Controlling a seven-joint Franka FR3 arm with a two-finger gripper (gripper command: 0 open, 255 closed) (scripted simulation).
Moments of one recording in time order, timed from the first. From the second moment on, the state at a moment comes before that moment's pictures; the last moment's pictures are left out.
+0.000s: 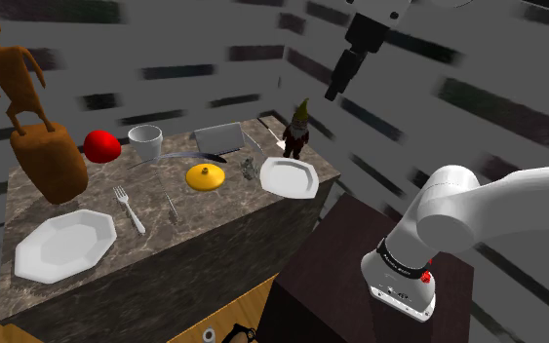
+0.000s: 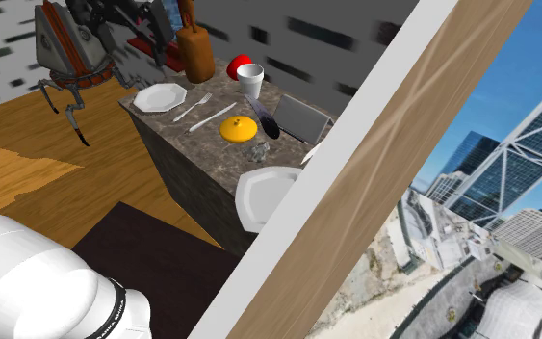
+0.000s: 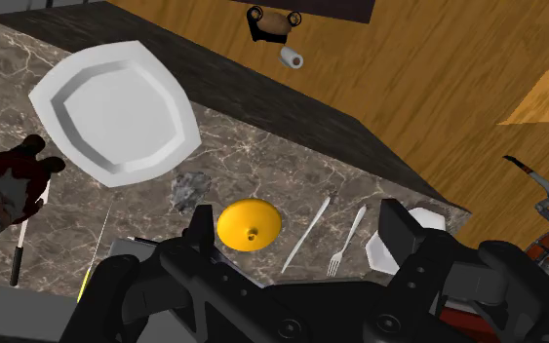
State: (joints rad) arm 0.02 -0.79 -0.04 -2.31 0.11 1.65 -0.17
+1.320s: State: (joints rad) arm 0.02 -0.17 -0.12 -2.20 0.16 2.01 -0.29
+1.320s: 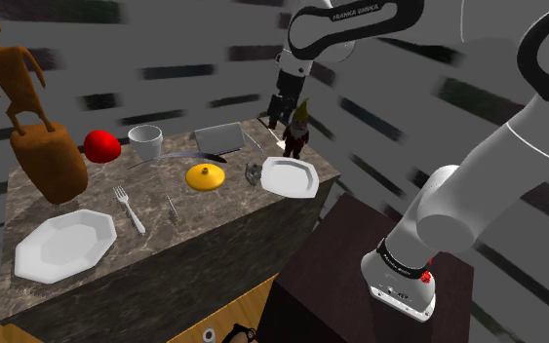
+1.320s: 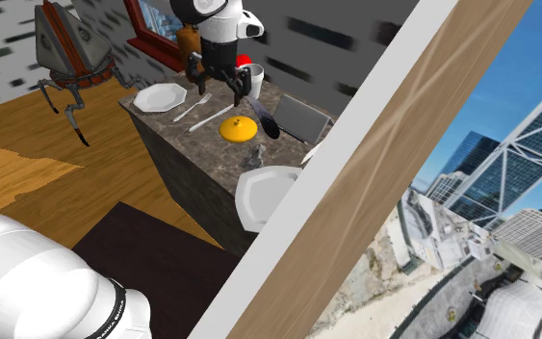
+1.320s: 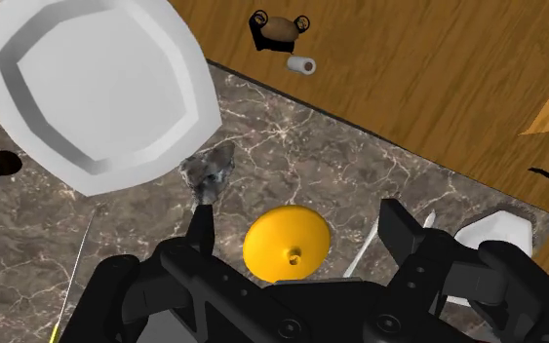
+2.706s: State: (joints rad) arm -0.05 0.69 -0.12 -1.58 0.28 2.06 -0.40
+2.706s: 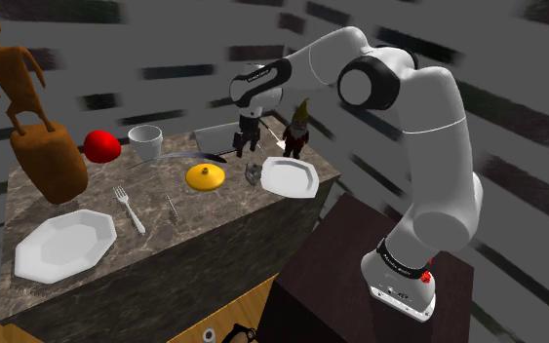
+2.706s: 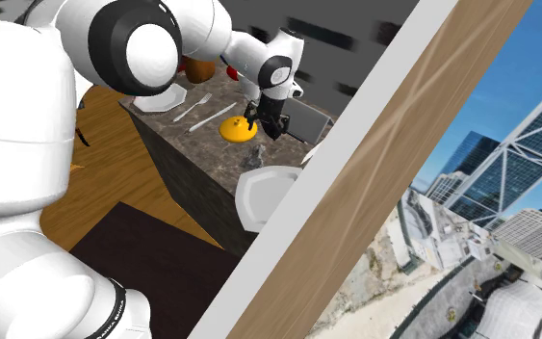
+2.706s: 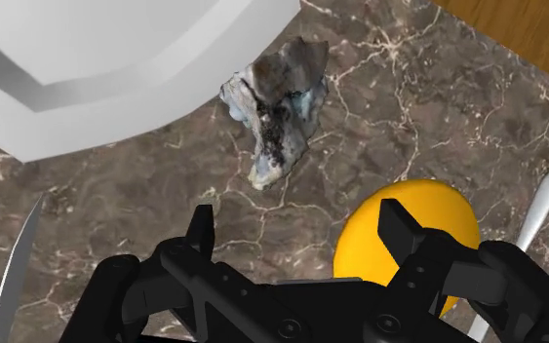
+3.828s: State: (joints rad) arm -0.06 0.88 -0.10 -1.45 0.30 2.09 -0.40
